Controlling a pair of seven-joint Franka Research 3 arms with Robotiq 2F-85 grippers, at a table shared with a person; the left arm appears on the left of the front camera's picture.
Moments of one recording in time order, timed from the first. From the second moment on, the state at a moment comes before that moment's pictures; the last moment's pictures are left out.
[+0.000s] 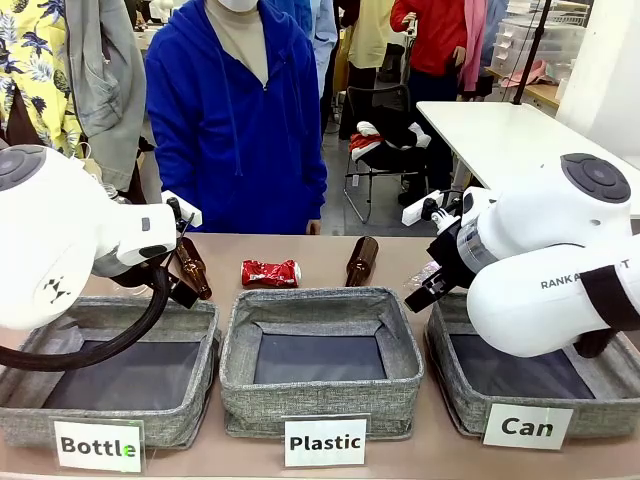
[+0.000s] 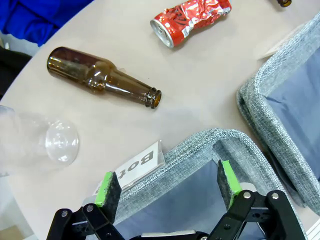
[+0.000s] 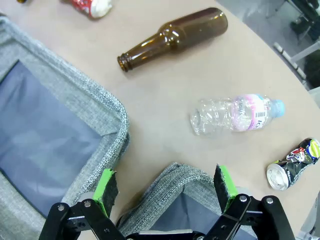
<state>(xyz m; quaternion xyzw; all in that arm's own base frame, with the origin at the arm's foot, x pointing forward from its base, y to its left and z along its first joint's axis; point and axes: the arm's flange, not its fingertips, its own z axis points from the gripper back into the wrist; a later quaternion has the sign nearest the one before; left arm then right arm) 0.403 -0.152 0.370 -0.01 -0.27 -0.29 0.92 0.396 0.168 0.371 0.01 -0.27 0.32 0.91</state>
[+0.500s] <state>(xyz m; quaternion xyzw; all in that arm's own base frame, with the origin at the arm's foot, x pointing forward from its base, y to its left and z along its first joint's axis) 0.401 -0.156 0.379 -0.03 -0.28 -0.28 0.92 0.395 0.167 0.381 0.02 -0.28 0.31 0.91</state>
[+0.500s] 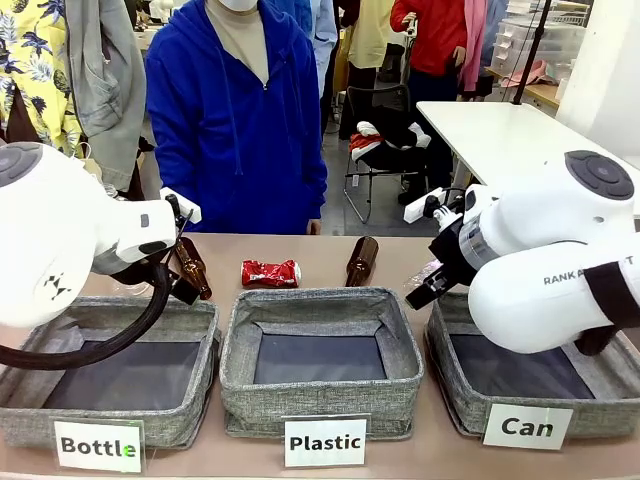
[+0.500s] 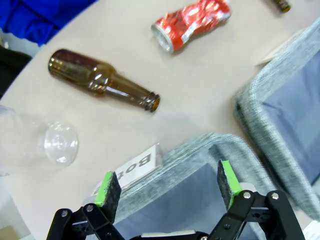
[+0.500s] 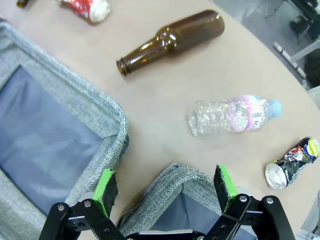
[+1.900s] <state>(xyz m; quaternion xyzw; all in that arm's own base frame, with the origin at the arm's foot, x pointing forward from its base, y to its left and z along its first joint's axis) 0.246 0.228 0.438 -0.54 -0.35 0.06 0.76 0.261 -0.213 0.410 0.58 -0.28 -0.12 0.75</state>
